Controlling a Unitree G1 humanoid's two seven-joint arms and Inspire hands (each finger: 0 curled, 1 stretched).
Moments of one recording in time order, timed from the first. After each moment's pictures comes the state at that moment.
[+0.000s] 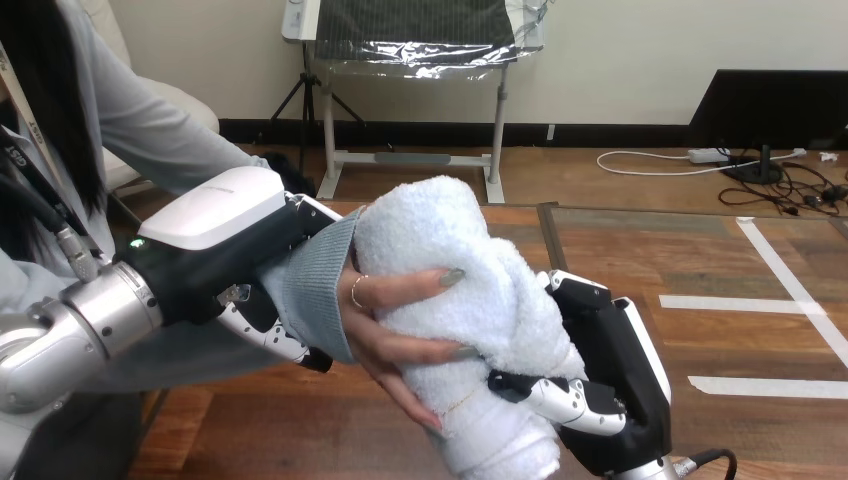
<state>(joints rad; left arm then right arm) -0.26 0.73 -0.05 0.17 0.32 -0.62 -0.43 0.03 0.07 0.00 0.44 0.51 -0.72 0.78</state>
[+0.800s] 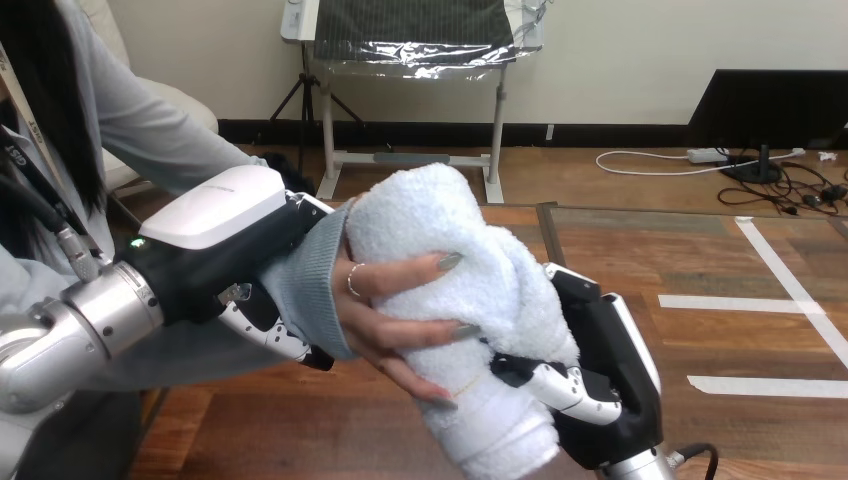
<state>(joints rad) -0.26 0.73 -0.05 0.17 0.32 -0.62 -0.43 0.03 0.06 0.00 0.38 0.54 -0.56 0.78</state>
